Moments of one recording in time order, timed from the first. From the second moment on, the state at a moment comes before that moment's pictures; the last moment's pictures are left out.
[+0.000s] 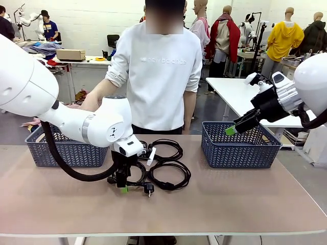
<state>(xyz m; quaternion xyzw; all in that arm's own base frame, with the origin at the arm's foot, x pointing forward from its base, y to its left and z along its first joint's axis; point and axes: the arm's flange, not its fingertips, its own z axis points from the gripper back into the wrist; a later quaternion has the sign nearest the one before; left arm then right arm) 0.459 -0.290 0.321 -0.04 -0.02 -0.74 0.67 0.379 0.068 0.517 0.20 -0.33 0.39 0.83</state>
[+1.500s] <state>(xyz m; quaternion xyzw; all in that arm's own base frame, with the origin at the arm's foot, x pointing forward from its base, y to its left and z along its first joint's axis) 0.454 -0.285 0.358 -0.03 -0.02 -0.73 0.68 0.379 0.068 0.517 0.20 -0.33 0.39 0.83</state>
